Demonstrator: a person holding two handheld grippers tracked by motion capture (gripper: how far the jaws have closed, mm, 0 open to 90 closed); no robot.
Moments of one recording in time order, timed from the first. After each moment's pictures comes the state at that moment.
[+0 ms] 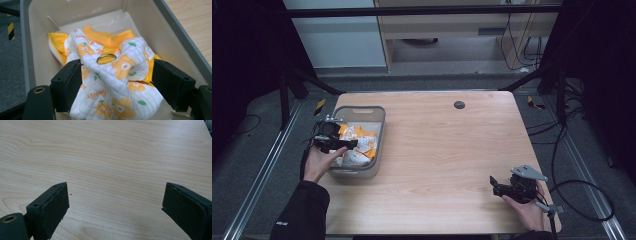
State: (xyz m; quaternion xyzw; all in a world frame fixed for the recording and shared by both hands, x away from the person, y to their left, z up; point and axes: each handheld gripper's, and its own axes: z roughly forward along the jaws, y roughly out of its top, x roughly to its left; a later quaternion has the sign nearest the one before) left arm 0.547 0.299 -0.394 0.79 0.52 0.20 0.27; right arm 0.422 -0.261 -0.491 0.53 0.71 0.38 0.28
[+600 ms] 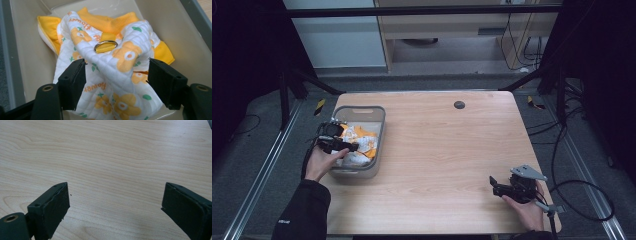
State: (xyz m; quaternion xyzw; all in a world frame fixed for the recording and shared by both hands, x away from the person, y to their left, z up) left arm 0.555 0.297 -0.408 0.80 0.53 0.16 0.23; right arm 0.422 -0.261 -0.491 0.53 0.71 0.38 0.27
